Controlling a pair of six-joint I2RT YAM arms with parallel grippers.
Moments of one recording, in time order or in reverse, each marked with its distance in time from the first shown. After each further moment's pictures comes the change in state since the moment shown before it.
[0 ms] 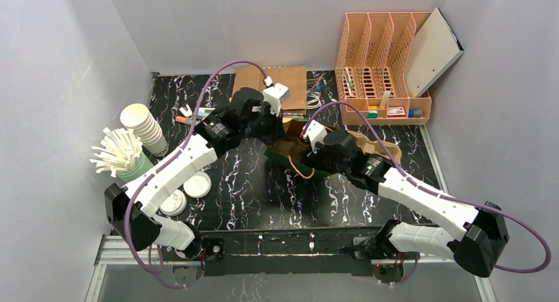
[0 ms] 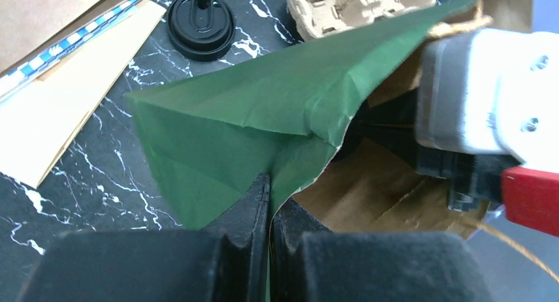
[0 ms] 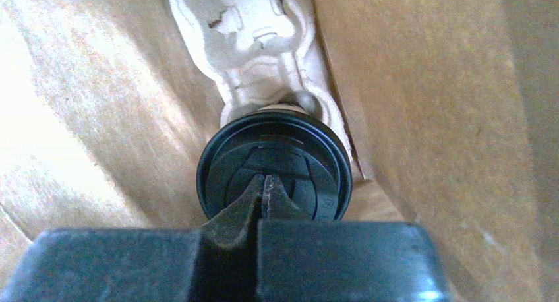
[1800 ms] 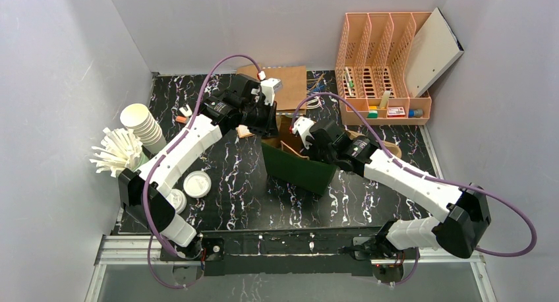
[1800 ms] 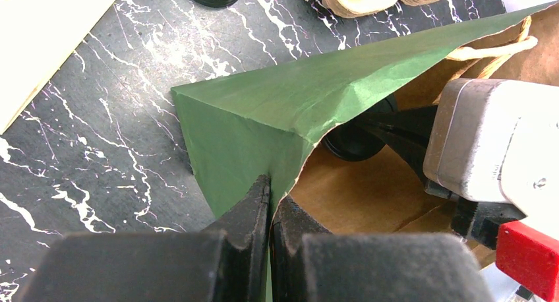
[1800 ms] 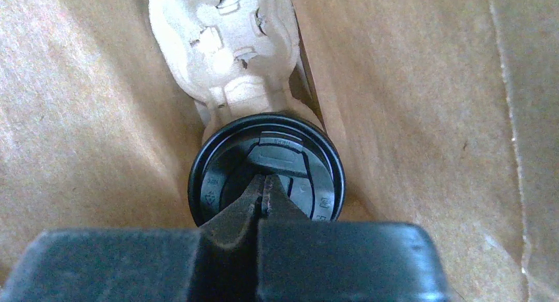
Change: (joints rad) left arm 0.156 0.153 0.156 -0.221 0.157 -0.078; right arm -0.008 0.200 0.241 -0.298 -0.068 0.031
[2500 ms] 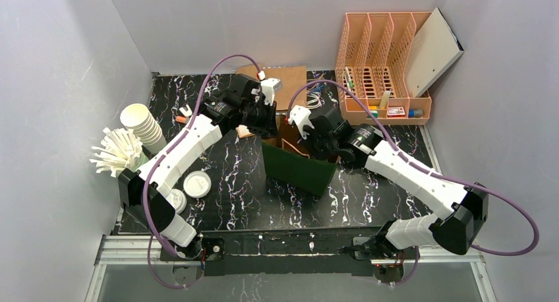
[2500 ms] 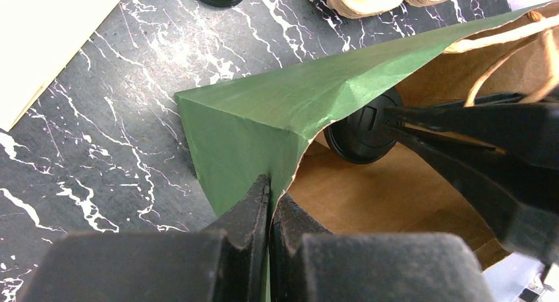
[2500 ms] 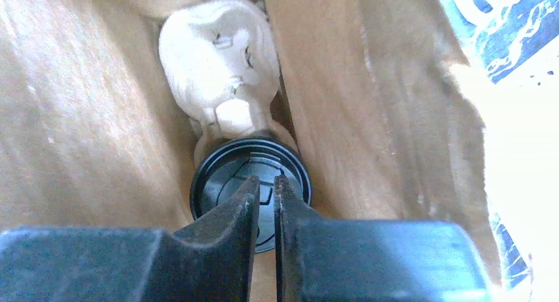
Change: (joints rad) left arm 0.000 0.000 0.002 -0.005 -0.015 0.000; right arm 0.000 0.032 0.168 -0.102 -0.014 -0.067
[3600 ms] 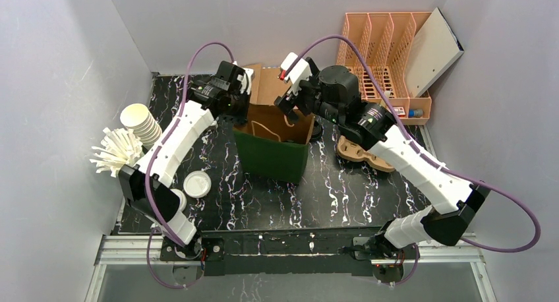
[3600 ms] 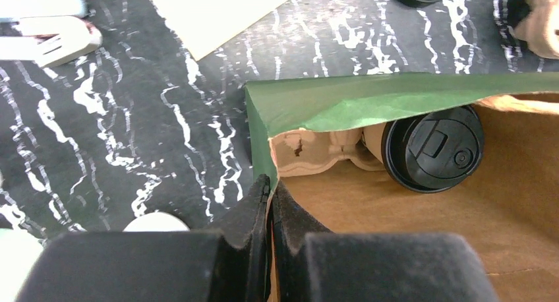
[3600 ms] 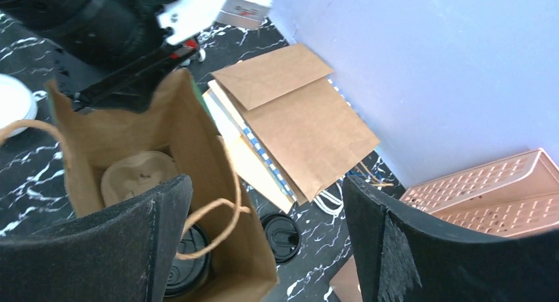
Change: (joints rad) left arm 0.126 0.077 0.161 -0.237 -0.301 0.036; right arm 0.000 0.082 0.390 0.279 -0.014 -0.201
